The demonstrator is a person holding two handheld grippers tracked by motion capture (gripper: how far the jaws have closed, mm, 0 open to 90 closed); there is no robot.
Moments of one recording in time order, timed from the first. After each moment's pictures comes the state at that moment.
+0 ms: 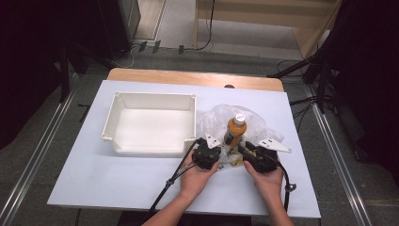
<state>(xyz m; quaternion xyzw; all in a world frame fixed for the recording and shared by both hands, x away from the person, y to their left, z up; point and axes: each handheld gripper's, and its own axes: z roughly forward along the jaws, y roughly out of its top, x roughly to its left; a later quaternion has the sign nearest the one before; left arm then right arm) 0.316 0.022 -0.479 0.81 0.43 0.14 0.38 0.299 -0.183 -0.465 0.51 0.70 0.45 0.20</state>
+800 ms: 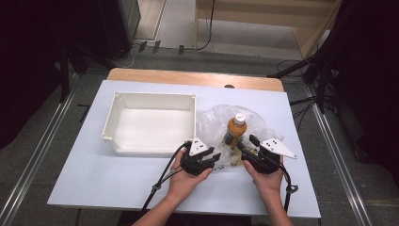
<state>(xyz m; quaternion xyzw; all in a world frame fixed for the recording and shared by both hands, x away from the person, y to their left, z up) 0.292 0.066 -0.466 0.79 0.38 0.11 0.48 0.286 -0.176 -0.444 0.48 0.67 0.50 0.25</state>
